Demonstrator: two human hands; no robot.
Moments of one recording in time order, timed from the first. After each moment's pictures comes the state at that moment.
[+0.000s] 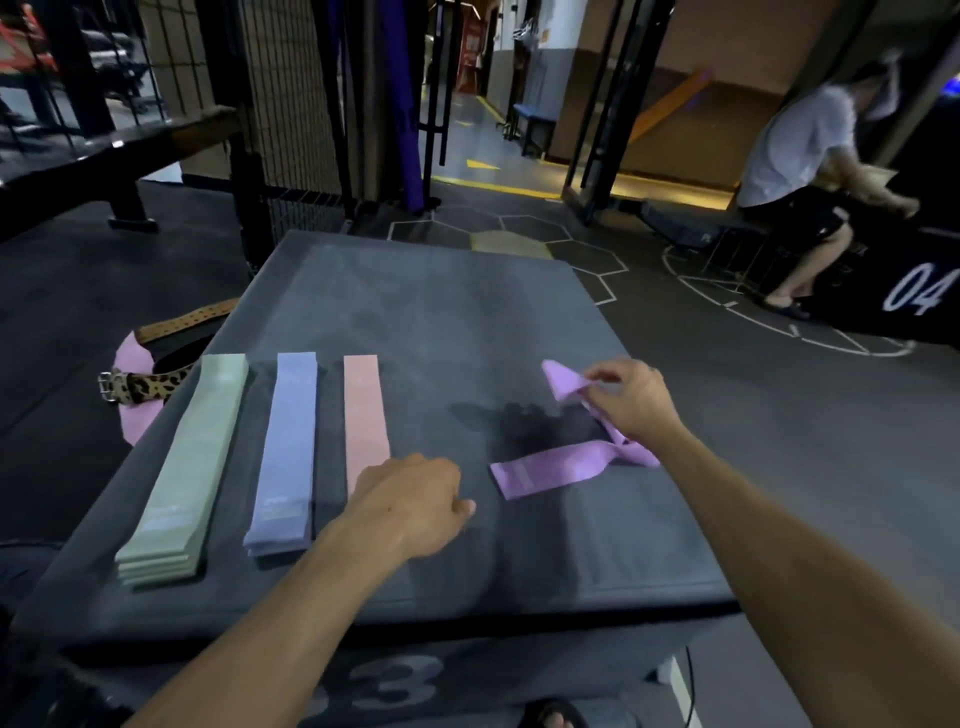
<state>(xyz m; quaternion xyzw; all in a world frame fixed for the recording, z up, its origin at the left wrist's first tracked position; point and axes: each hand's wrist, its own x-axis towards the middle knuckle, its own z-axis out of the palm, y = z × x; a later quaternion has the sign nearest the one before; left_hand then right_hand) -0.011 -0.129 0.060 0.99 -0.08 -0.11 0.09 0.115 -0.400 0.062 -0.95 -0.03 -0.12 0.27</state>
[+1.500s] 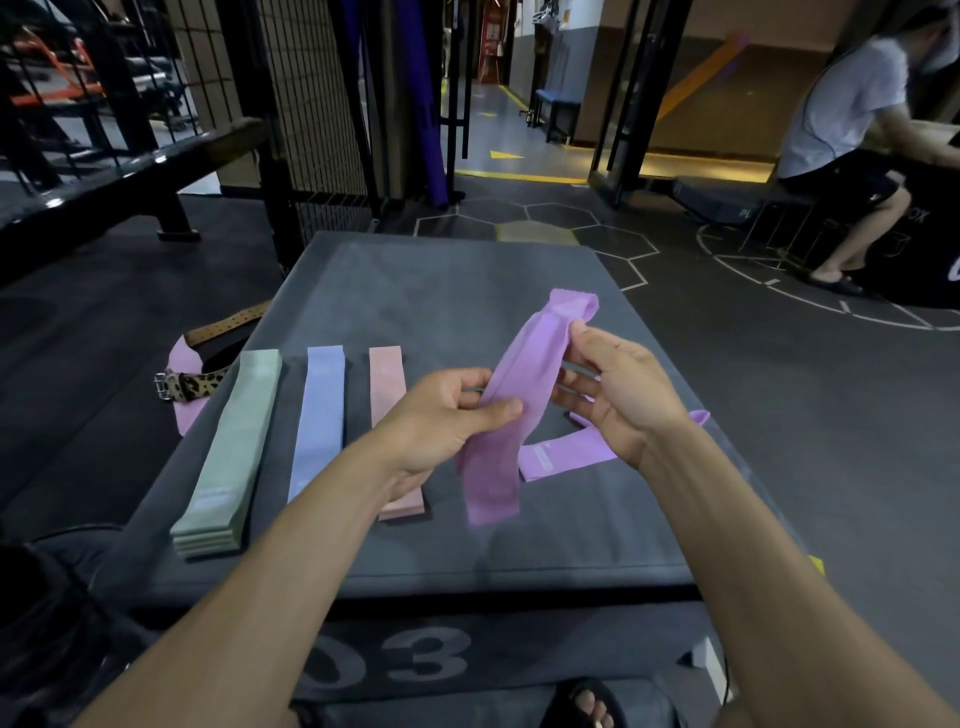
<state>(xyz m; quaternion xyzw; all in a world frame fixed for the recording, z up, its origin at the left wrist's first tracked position) 0.005 -0.129 0.086 0.70 -0.07 -0.13 0.70 0.029 -0.319 0.117 -0.63 0.02 0.03 0.77</state>
